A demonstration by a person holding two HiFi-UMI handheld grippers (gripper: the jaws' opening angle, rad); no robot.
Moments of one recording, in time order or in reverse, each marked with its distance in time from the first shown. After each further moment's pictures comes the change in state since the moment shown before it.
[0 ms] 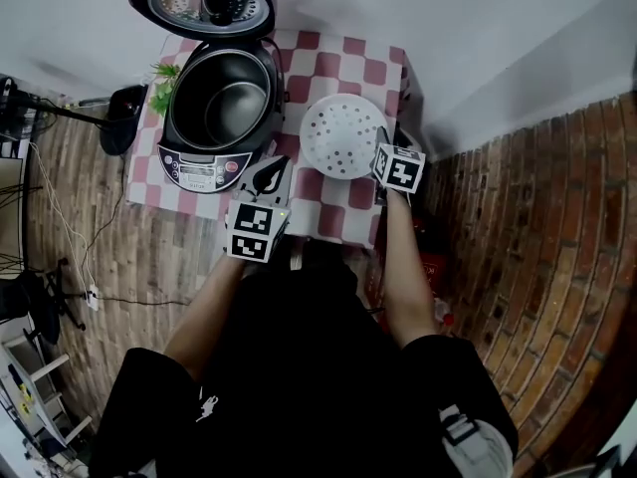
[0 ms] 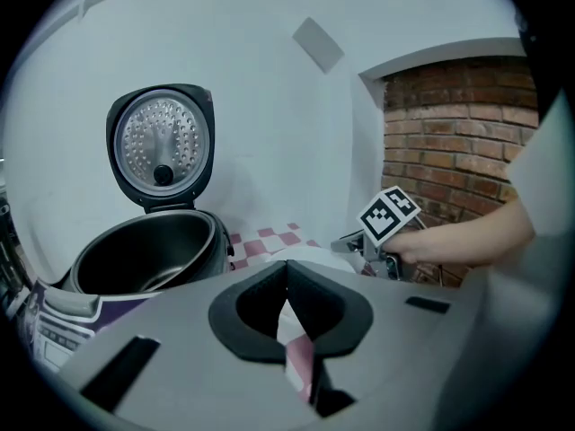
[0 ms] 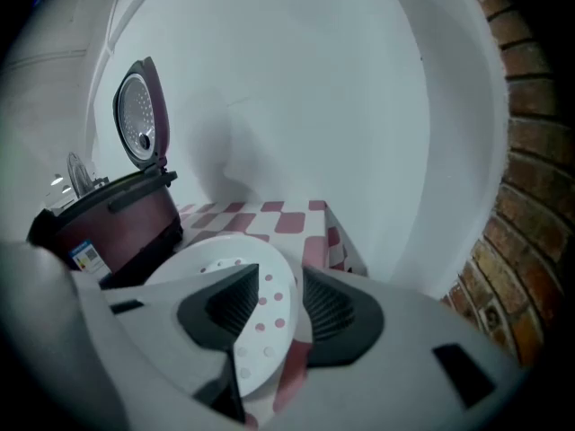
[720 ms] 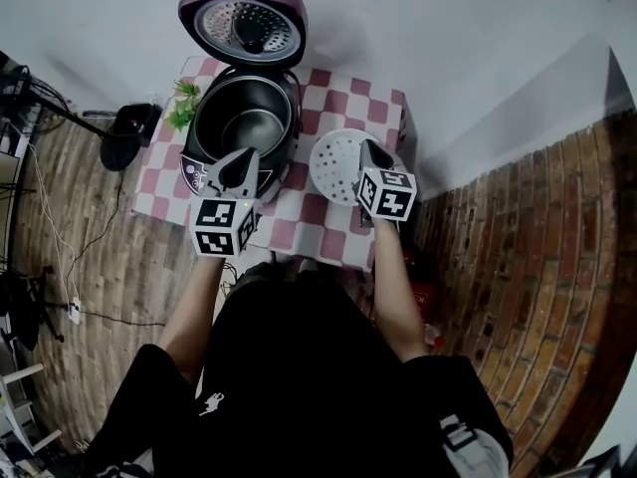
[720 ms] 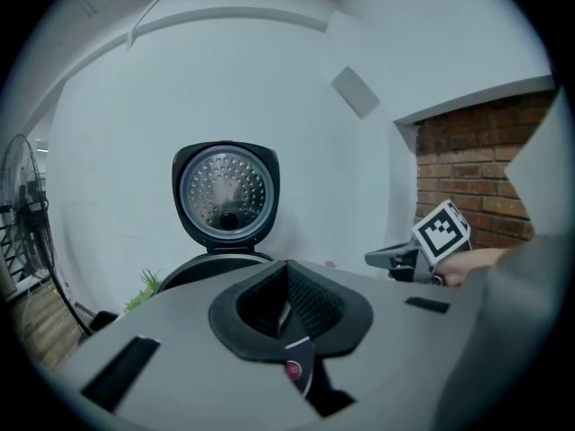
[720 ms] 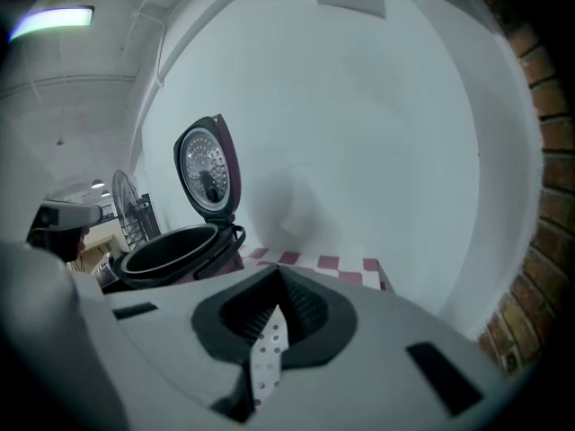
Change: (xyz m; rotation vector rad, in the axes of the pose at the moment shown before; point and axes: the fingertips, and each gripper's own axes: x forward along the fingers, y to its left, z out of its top) left arm -0.070 0.094 0.064 -0.102 -0.179 0.162; right arm -0.074 0.109 0.091 -0.094 -0.206 0.190
